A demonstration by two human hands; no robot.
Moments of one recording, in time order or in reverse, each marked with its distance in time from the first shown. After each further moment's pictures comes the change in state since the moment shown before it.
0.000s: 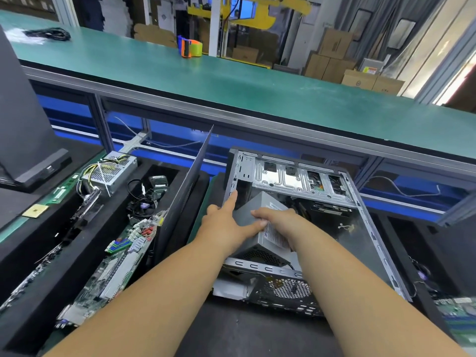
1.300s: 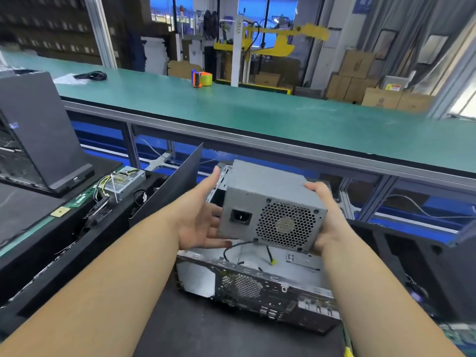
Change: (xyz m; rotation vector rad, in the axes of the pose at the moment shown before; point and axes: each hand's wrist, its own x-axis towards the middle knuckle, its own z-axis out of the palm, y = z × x) left_hand -0.065 0.091 -0.032 -0.873 -0.437 -0.312; right_hand -0.049 0.032 -0.140 0.916 -0.470 -0.113
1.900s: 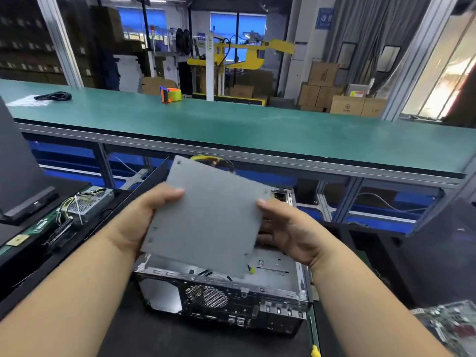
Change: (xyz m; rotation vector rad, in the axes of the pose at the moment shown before) left_hand -0.029 0.005 0.037 -0.005 0.006 0.559; right_hand -0.052 -0.016 -0.021 -0.427 -0.309 -0.265
